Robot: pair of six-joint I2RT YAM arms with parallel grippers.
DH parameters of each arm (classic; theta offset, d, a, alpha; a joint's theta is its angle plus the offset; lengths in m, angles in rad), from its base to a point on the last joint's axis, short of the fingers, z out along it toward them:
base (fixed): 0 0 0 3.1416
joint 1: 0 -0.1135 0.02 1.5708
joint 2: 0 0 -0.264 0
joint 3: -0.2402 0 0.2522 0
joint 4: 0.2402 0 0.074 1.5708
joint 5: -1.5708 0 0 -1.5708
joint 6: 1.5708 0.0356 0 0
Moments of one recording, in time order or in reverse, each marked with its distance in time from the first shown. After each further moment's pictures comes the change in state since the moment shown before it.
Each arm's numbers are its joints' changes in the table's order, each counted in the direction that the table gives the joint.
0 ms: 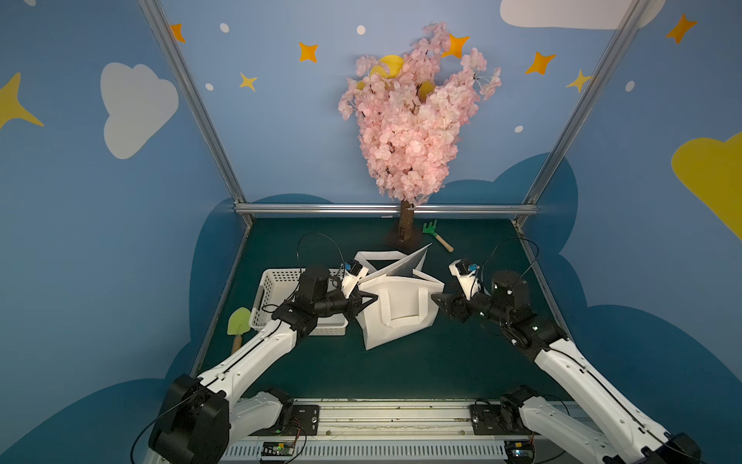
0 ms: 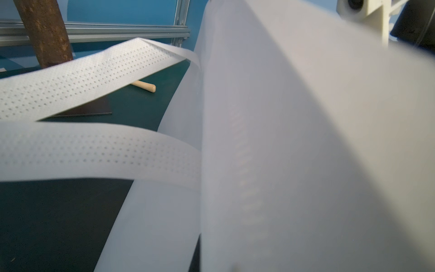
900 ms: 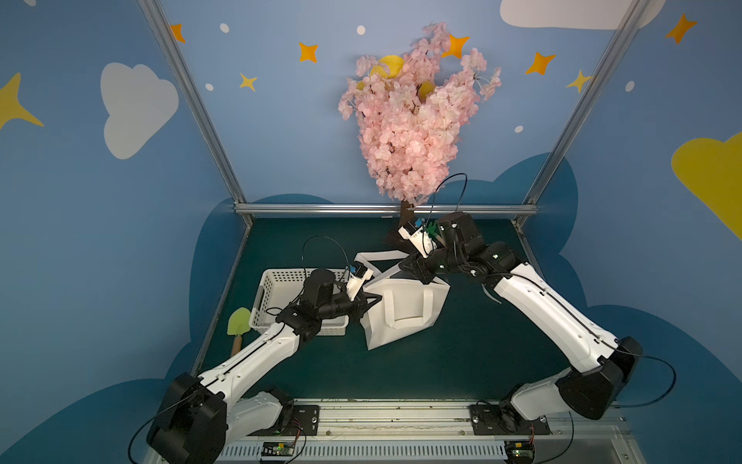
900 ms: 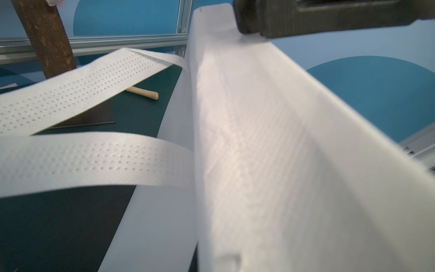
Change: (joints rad) left arm 0.072 -0.010 0.027 -0.069 0.108 -0.008; right arm -0.219 0.563 -0.793 0.505 -0.039 -0.040
